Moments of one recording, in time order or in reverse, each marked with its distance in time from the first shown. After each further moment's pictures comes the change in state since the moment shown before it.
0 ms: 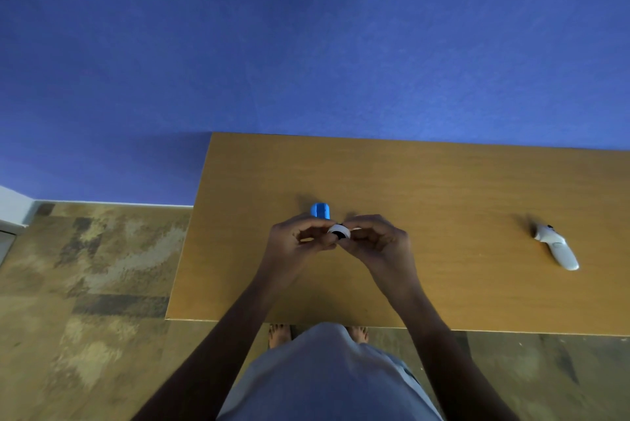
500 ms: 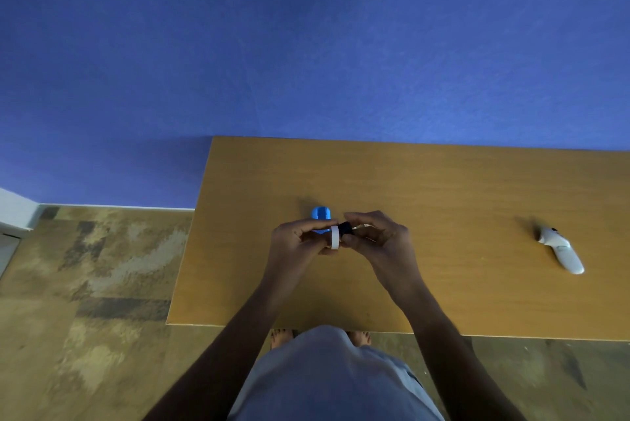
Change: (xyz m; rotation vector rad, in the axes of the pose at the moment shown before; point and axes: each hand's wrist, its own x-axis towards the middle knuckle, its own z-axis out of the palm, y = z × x) left_hand 0.007 0.009 0.013 -0.112 0.104 -0.132; right_hand 0.018 0.002 -0.003 0.051 0.010 0.079
